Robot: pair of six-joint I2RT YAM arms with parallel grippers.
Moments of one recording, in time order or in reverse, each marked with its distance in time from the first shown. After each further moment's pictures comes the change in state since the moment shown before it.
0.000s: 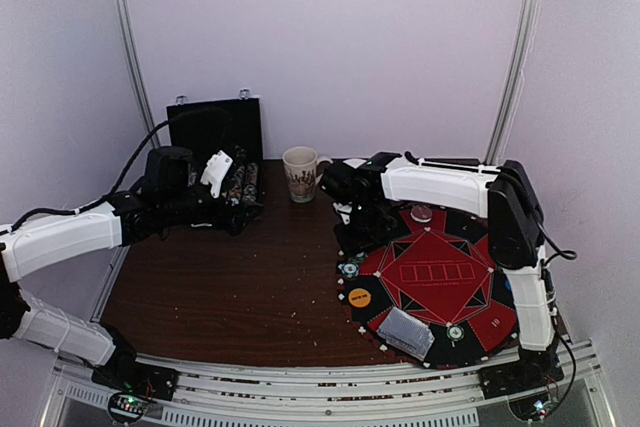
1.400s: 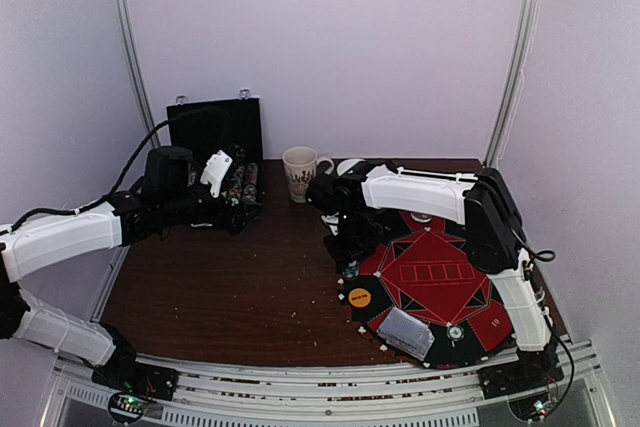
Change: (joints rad) left arm 0.000 0.000 0.000 0.000 -0.013 0.000; right arm 0.045 0.126 0.127 -0.086 -0.002 -0.031
